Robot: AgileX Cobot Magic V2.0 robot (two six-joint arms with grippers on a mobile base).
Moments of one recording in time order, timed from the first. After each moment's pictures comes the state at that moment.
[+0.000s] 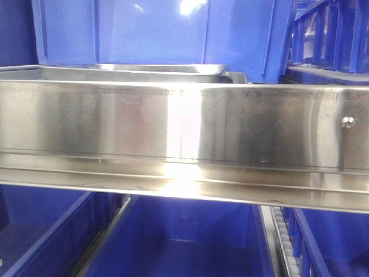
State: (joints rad) left arm -0.24 0.15 -0.15 -0.13 -0.03 0.02; right arm 0.99 1.13 -1.08 -0.96 0.42 0.96
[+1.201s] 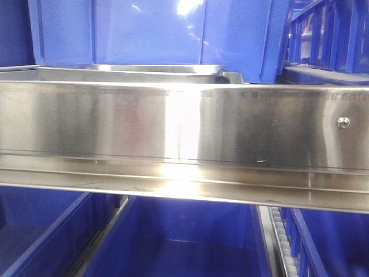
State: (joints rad) left arm -0.24 0.15 -0.15 -0.13 -0.03 0.02; right arm 0.83 0.80 -0.69 -0.97 0.01 0.96
